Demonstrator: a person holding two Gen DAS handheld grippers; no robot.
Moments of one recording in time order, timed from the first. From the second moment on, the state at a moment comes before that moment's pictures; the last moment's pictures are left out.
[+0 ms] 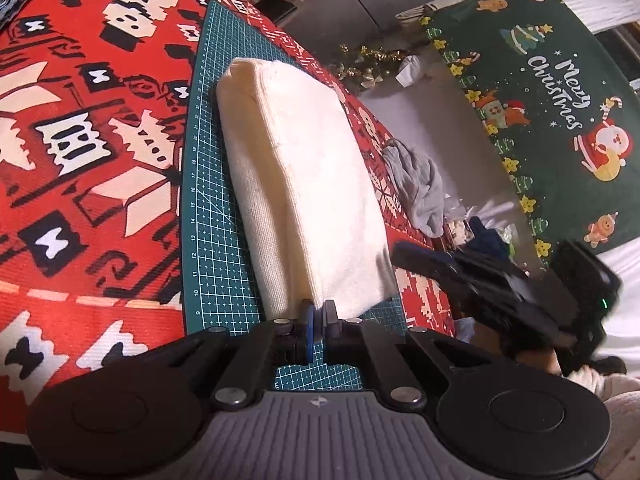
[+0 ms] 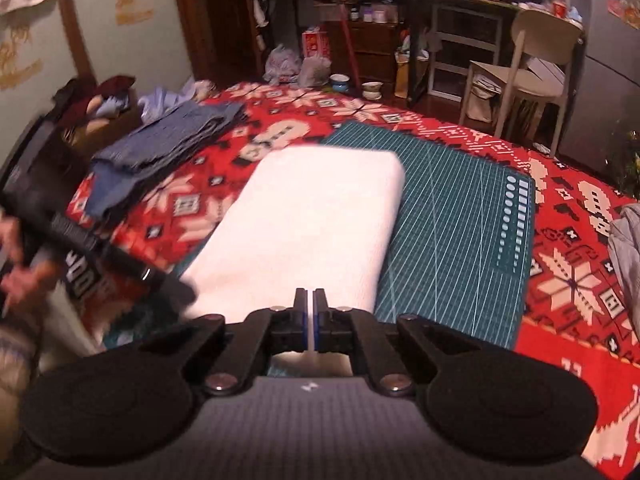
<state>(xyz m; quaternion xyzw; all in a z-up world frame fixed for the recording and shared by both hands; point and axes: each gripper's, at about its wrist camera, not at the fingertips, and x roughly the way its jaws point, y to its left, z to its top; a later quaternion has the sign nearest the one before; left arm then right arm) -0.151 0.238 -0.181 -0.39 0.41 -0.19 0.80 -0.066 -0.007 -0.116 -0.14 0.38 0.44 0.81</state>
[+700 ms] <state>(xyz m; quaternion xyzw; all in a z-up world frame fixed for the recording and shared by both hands) -0.067 0.295 -0.153 -0.37 0.36 -0.11 0.85 -0.061 -0.007 -0.139 -0.14 0.40 0.43 0.79</state>
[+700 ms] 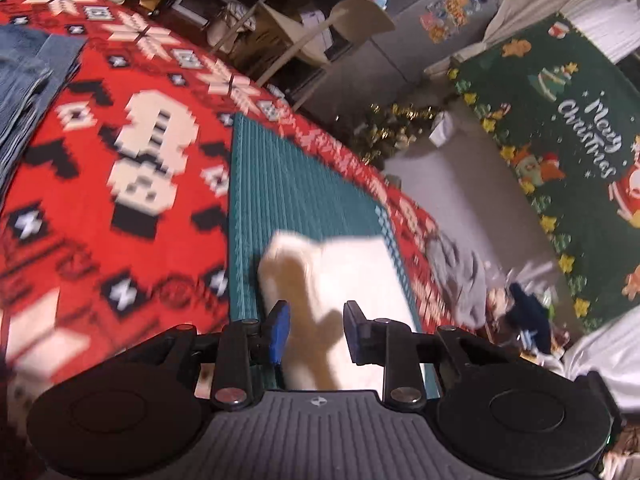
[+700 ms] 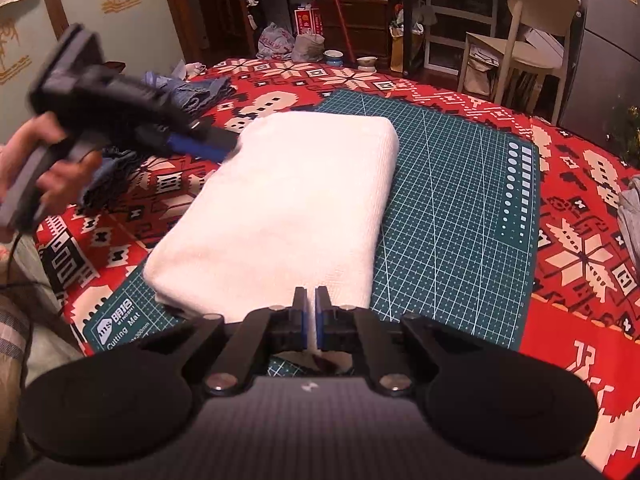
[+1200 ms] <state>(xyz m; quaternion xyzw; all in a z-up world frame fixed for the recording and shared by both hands) -0.064 0.280 -0.147 -0.23 0.35 -0.08 0.90 -0.056 -0.009 -0.129 -0.12 0.41 0.44 0.79</state>
